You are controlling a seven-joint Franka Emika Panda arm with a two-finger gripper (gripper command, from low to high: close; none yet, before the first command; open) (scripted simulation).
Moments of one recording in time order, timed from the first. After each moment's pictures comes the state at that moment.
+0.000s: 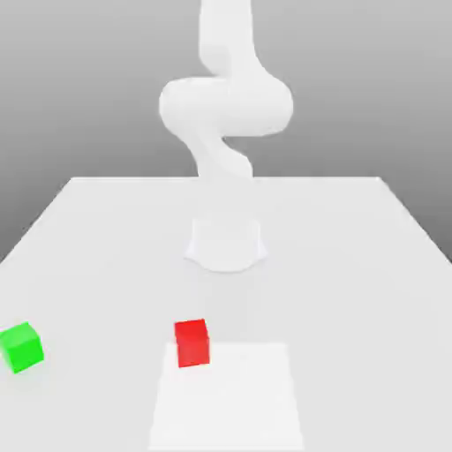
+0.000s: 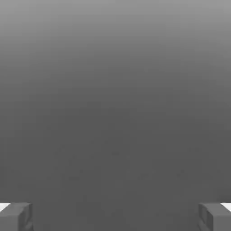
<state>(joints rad) 0.00 -0.74 -0.01 -2.37 -0.02 2.35 0.77</state>
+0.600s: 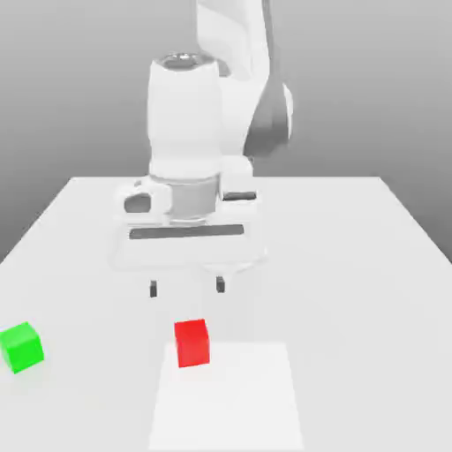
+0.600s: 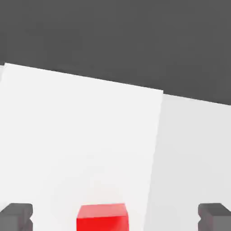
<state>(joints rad) -0.01 -0.08 -0.15 -2.91 -0.04 2.85 0.45</state>
